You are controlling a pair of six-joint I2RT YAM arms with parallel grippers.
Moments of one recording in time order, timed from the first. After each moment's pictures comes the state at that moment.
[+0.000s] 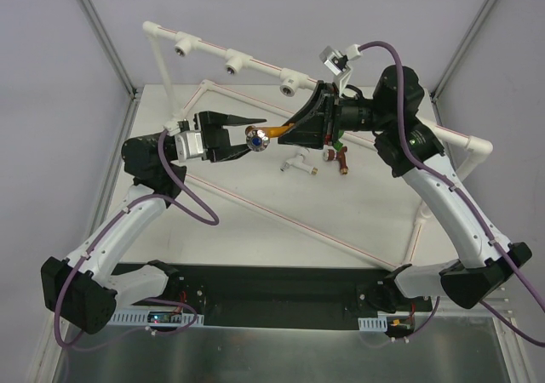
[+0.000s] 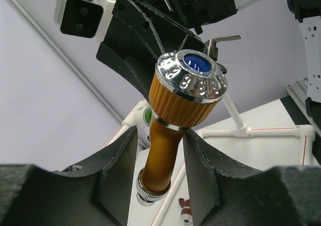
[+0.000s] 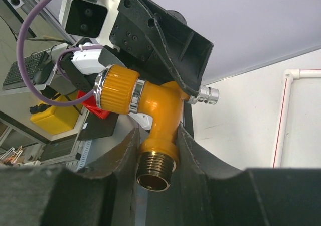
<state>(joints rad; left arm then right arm) -0.43 1.11 0.99 0.91 1.07 -0.13 0.58 1.34 1.59 -0.17 -1.03 0.51</state>
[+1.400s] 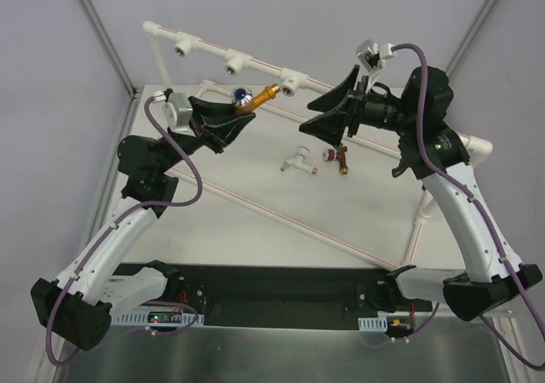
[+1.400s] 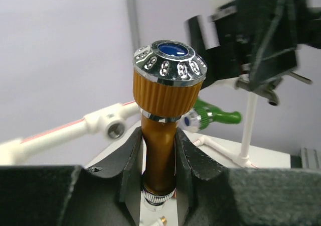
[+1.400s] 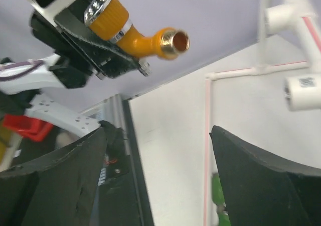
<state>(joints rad) -0.44 1.01 0.97 0.64 0.67 -0.27 0.44 1.27 1.55 -0.22 -0.93 0.40</state>
